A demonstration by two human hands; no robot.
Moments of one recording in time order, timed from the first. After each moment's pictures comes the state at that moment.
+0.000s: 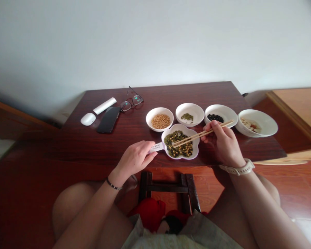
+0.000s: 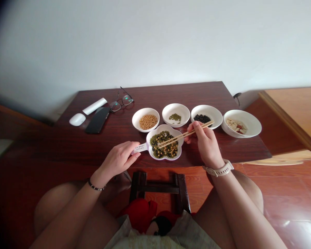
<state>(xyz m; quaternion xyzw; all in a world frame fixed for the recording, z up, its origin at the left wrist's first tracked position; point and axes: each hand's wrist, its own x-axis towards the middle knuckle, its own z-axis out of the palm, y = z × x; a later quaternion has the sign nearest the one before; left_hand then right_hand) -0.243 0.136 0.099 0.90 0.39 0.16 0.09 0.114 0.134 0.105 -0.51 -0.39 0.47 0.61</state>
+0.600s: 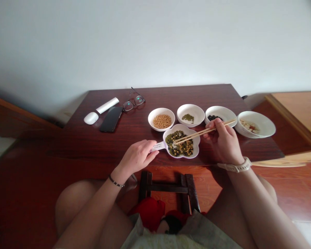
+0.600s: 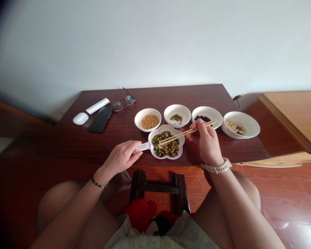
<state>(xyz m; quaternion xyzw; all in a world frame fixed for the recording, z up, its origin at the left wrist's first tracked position) -0.243 0.134 0.099 0.91 0.38 0.17 0.09 0.114 0.139 0.103 -0.46 -0.35 0.48 0.65</state>
